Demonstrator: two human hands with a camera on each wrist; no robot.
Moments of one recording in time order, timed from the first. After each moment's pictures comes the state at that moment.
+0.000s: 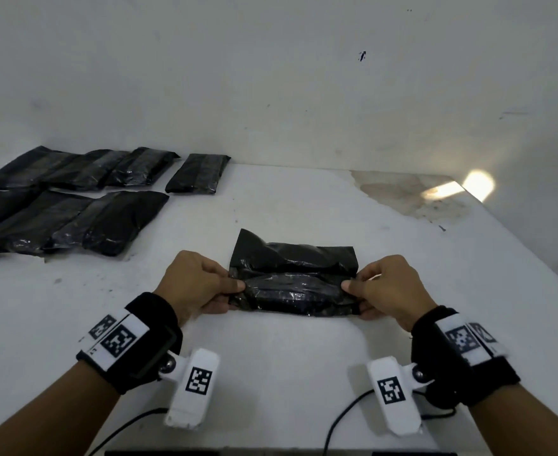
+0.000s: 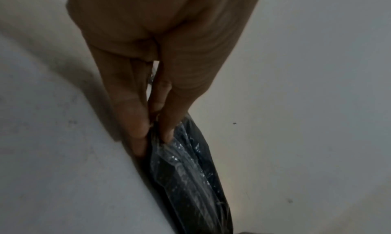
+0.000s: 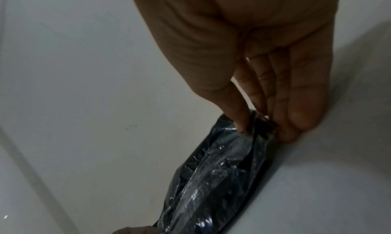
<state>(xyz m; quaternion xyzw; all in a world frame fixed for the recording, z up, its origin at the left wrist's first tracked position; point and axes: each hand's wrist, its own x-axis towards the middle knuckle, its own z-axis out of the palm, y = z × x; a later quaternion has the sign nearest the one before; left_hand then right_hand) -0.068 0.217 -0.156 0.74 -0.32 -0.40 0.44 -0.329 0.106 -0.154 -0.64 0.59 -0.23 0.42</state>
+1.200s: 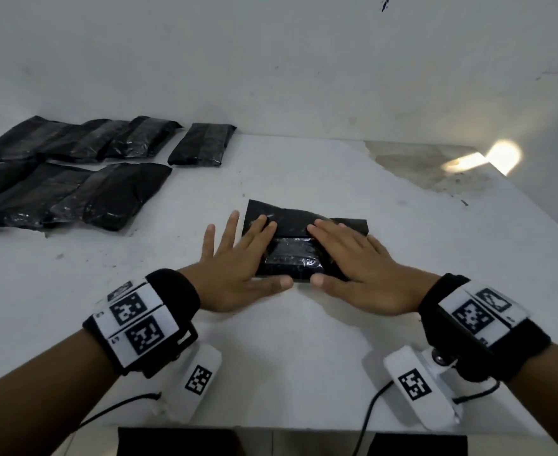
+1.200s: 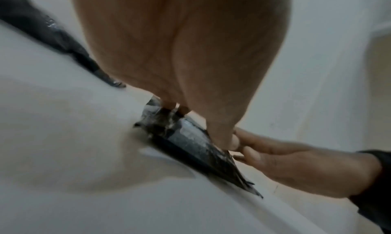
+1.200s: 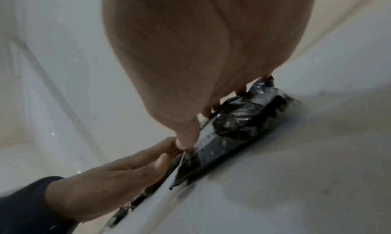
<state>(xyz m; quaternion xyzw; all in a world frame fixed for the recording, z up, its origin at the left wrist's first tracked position) -0.089 0.214 -0.150 0.71 -0.67 -0.22 0.01 -0.303 0.117 -0.147 -0.92 0.33 0.06 0.20</state>
